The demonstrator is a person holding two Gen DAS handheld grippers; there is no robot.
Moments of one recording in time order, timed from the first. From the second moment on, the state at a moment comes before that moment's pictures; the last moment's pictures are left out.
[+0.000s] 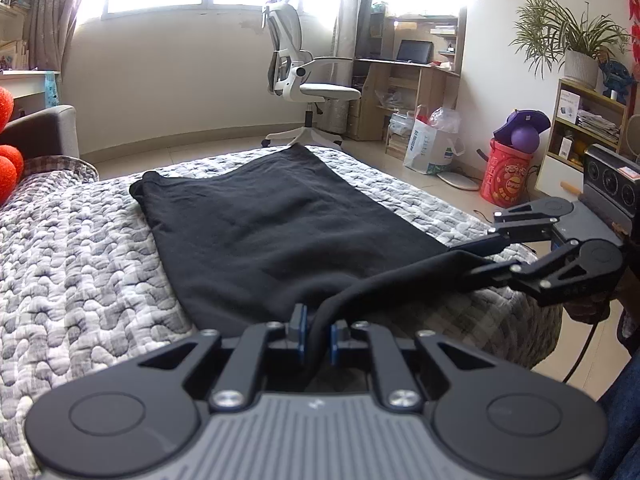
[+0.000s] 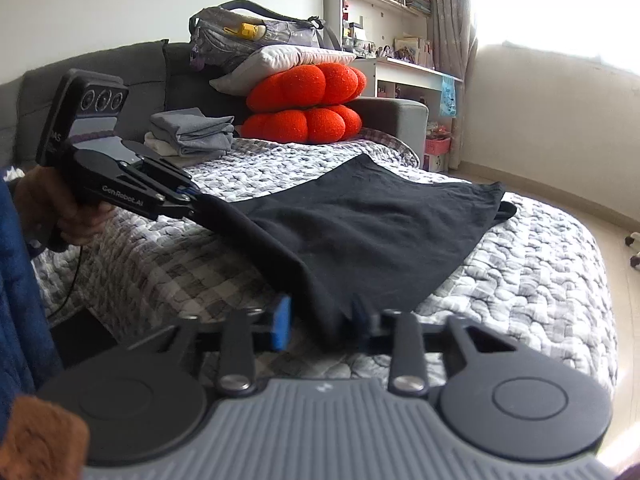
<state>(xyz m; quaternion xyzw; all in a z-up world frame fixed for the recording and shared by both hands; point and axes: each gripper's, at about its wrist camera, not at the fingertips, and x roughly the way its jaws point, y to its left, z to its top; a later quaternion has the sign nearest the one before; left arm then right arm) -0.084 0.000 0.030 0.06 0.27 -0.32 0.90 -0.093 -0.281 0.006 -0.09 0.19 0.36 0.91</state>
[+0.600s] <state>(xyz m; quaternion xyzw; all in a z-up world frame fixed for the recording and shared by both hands) -0.091 0.013 0.020 0.11 0.28 -0.35 0.89 -0.097 -0.278 -0.001 -0.14 0.20 0.35 0.90</state>
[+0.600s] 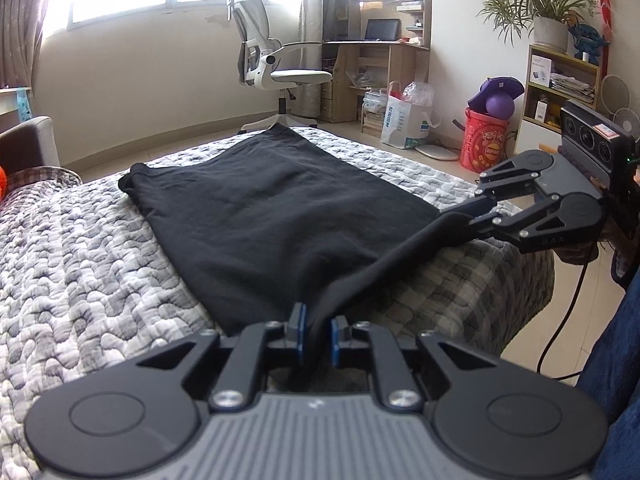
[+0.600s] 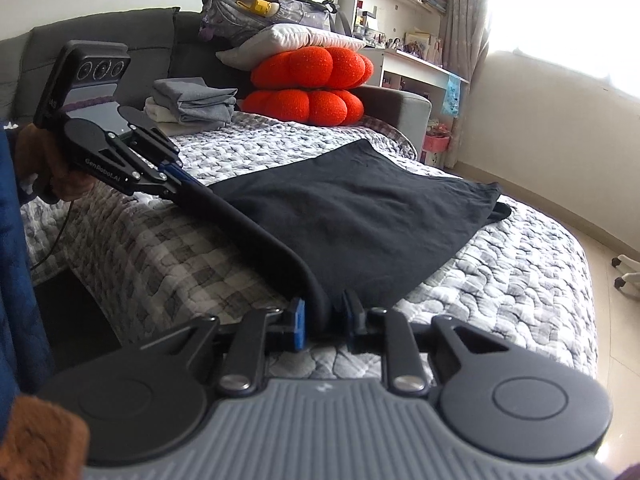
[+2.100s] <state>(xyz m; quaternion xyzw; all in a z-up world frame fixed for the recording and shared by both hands) 0.163 0.019 0.054 -0.12 0.28 -0.28 0.91 0.152 -0.277 0.060 0.01 0.24 0.21 0.95</state>
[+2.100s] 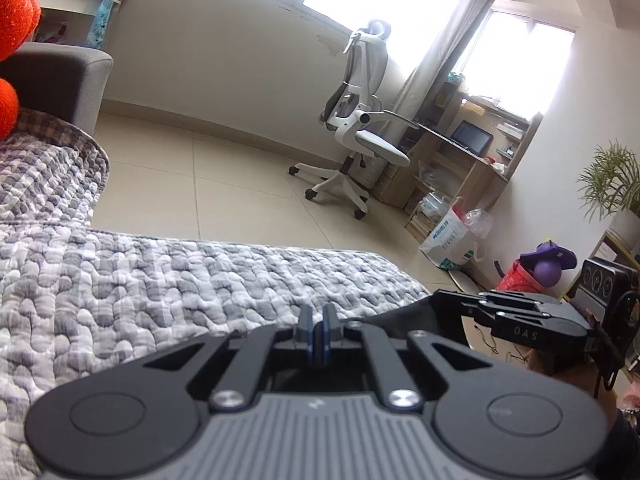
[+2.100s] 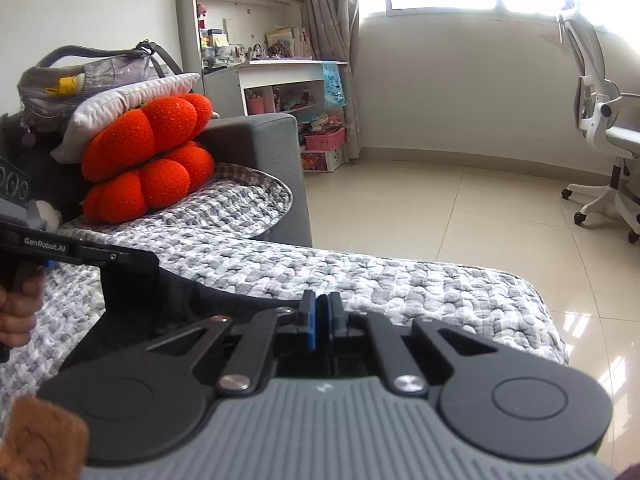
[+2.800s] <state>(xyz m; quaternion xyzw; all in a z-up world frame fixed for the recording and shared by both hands) 0.161 0.029 0.031 -0.06 0.23 -0.20 0.95 0.166 -0.299 0.030 0.07 0.22 0.14 0.96</state>
